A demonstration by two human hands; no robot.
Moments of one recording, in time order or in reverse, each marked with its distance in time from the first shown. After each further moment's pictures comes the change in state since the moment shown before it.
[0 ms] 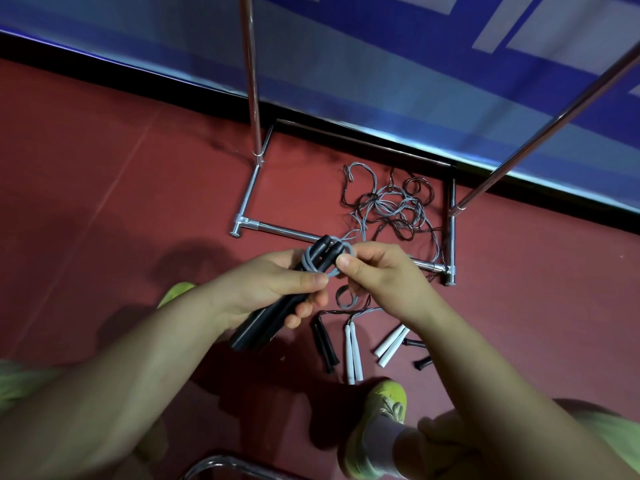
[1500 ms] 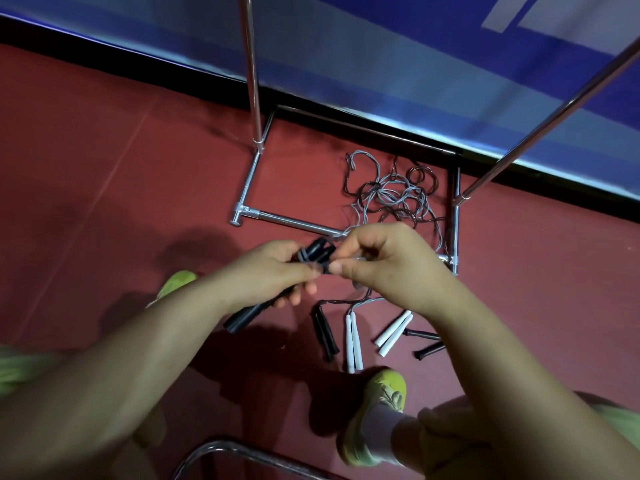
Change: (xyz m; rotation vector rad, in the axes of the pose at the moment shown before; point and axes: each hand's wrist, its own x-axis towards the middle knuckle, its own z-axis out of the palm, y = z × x) left_hand 0.016 -0.013 -0.006 0.475 0.190 0.064; right_hand -0.006 -0.026 -0.007 -0.260 -0.051 -0.057
